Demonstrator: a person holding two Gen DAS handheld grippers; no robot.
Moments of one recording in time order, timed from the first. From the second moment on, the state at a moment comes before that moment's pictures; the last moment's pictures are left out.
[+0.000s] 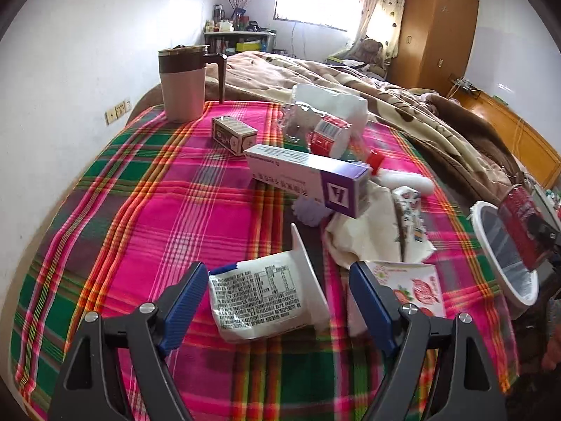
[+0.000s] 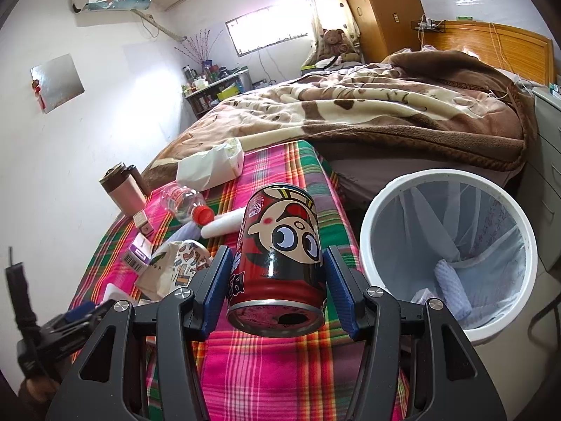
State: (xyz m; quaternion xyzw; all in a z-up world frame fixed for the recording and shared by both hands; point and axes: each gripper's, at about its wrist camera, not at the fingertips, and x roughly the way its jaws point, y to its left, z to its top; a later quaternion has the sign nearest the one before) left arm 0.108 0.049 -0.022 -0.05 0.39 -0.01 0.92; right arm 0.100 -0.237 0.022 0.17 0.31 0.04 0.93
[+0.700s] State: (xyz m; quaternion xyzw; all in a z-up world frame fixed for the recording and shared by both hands) left arm 0.108 0.047 -0.021 -0.08 0.40 -0.02 0.91; right arm 0.098 -0.241 0.021 0.17 0.31 0.04 0.93
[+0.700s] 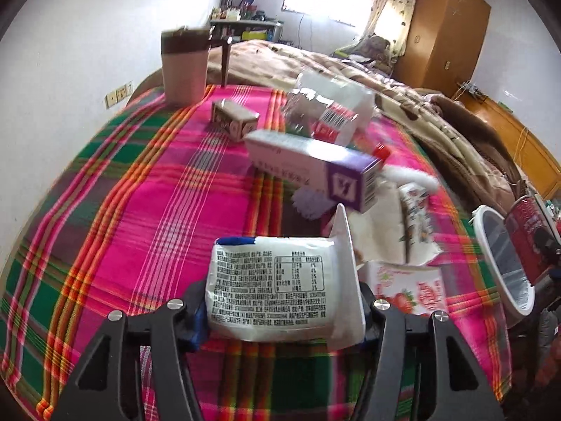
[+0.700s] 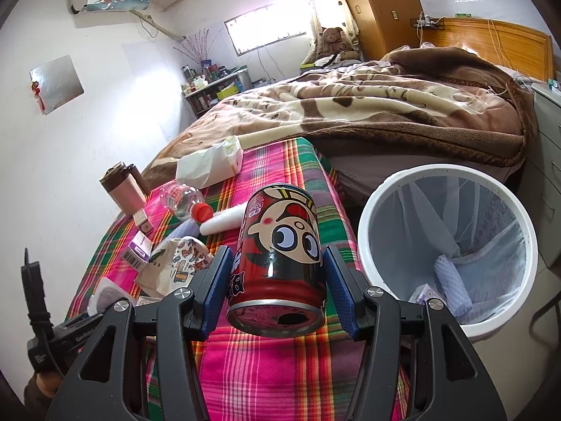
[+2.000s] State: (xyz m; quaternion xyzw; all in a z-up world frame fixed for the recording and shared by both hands) left arm 0.116 -0.192 0.051 0.03 0.31 -0.28 0.91; right arm 0.075 -0.357 0.022 0.19 0.29 -0.08 0.93
